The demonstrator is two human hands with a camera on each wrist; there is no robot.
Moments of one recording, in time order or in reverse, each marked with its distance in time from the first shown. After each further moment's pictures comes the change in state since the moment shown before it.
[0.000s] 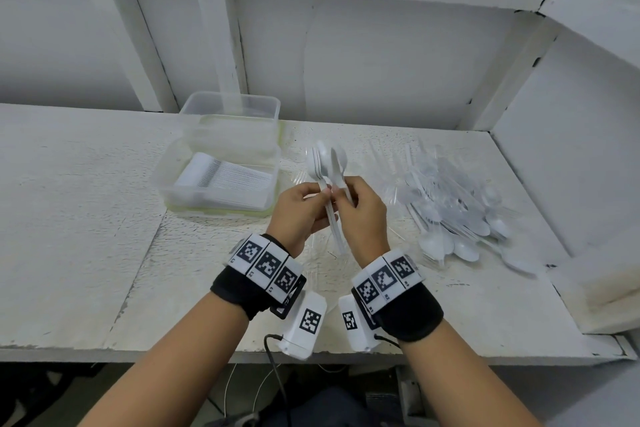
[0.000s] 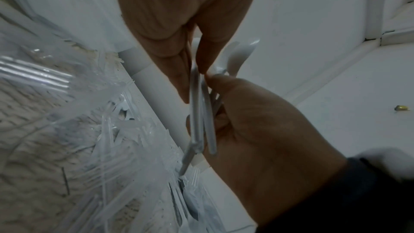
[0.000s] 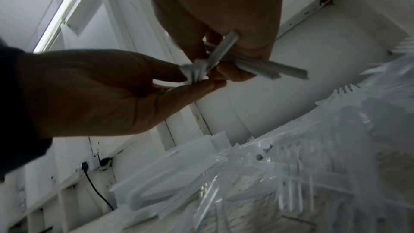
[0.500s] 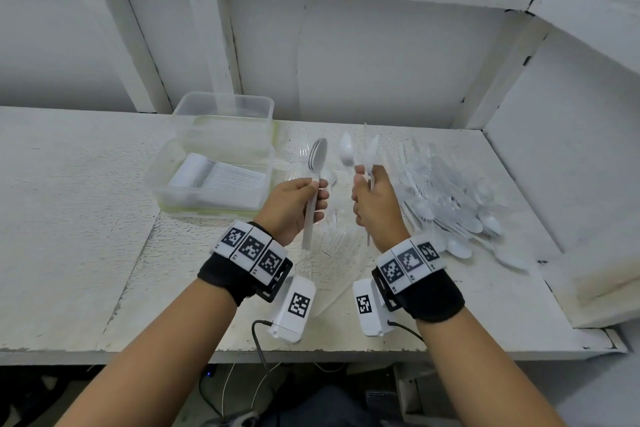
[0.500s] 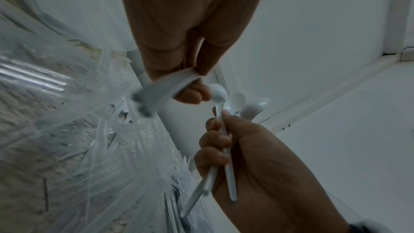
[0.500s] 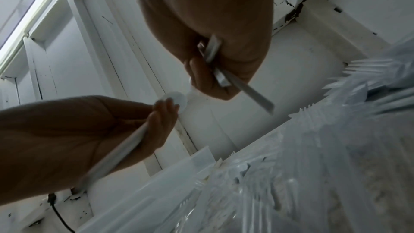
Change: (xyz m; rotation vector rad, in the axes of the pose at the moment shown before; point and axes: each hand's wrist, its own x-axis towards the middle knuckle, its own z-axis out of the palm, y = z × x) left_hand 0.008 0.011 -0.003 0.017 -0.084 -0.084; right_hand 0.018 -0.001 -0.028 0.201 -0.079 0.217
